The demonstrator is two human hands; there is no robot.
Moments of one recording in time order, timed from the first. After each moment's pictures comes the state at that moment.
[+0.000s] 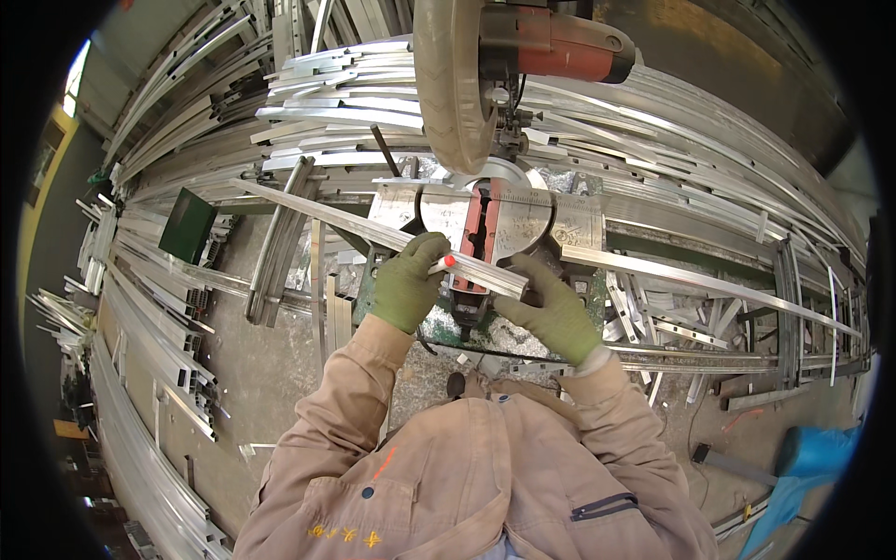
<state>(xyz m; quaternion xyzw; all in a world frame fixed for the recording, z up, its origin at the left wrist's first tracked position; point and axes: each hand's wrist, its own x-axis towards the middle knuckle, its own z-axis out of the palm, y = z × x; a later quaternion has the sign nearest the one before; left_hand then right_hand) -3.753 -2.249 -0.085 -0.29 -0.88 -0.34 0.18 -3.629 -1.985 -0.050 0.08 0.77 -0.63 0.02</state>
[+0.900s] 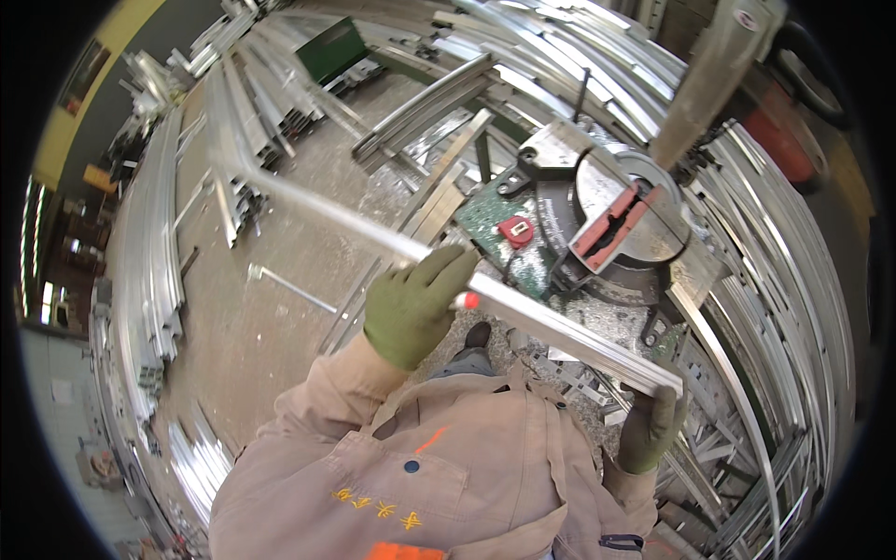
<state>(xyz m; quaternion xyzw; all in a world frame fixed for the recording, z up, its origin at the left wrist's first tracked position) -3.525 -2.343 -0.011 -0.09 -0.96 -0.15 0.23 -3.501 -1.944 -0.078 0.02 0.59 -0.80 -0.08</state>
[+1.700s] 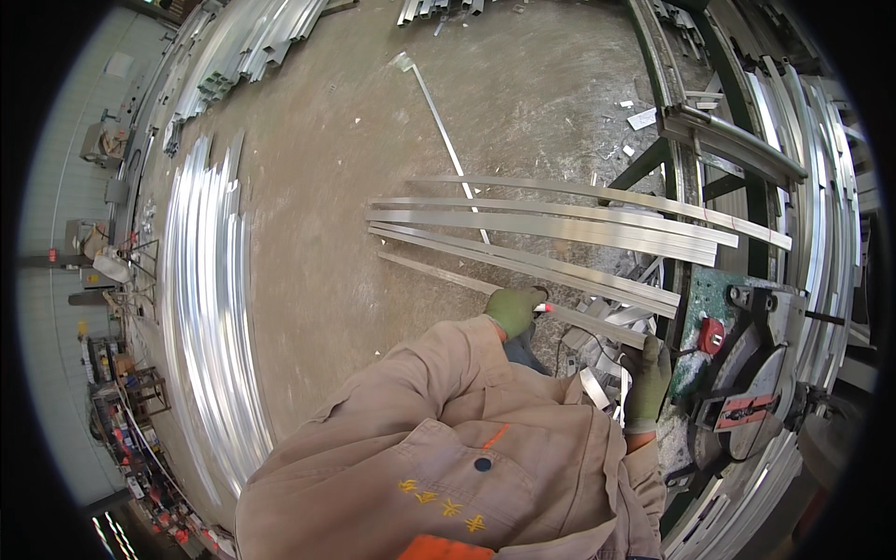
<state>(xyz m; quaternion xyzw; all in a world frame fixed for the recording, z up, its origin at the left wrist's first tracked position) -3.351 -2.477 -0.396 0.34 -0.87 -0.34 -0.04 -3.590 -2.252 -0.233 -0.05 0.73 -0.58 0.36</state>
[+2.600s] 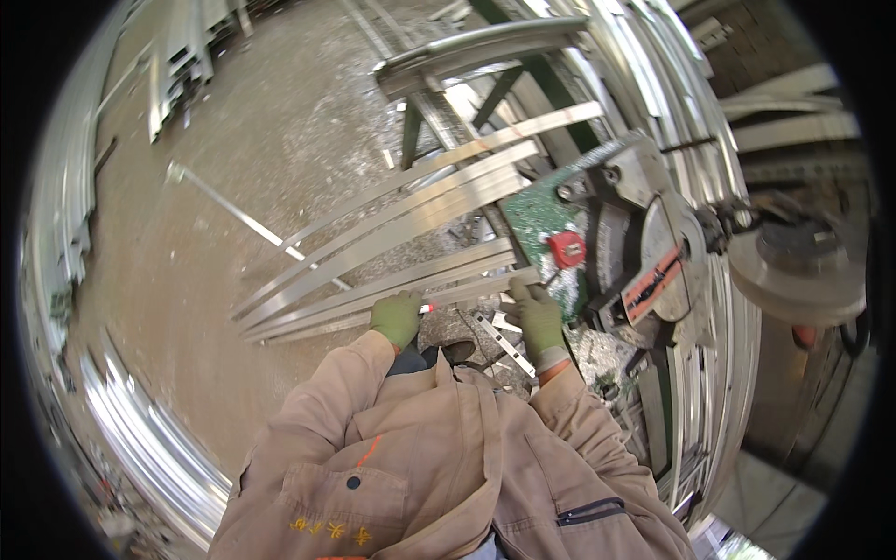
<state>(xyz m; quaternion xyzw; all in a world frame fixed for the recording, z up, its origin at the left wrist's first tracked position) -3.475 -2.505 -0.401 0.13 -0.95 -0.24 -0.17 -3.647 -2.269 -0.256 0.17 0.75 -0.55 0.32</state>
